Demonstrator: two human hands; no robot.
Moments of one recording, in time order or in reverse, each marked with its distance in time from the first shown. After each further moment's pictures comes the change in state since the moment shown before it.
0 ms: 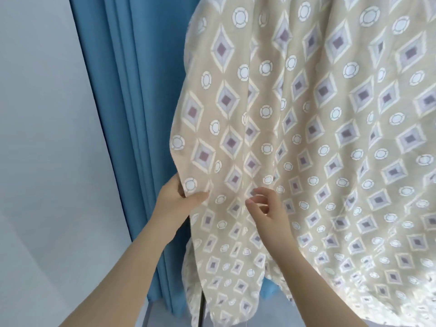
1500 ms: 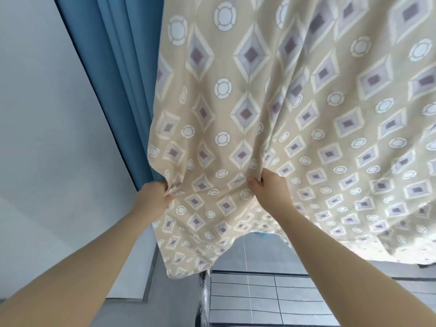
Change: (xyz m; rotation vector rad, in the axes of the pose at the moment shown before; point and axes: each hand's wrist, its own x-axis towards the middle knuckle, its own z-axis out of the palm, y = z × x) left_hand 0.015 -0.148 -0.067 1.158 -0.203 -0.288; right_hand 0.036 0.094 0.023 -0.686 -0.171 0.111
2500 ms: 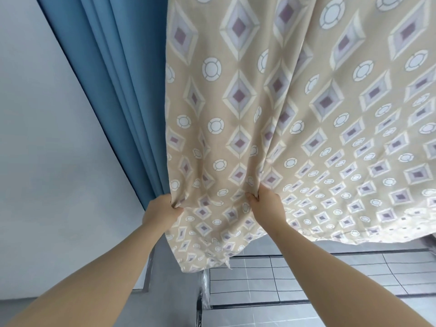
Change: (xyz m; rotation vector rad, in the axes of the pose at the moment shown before) left_hand -0.012 -0.021 0.063 -0.208 -0.153 -0.151; right_hand -0.042 0.034 0.041 -0.014 -0.027 0.141
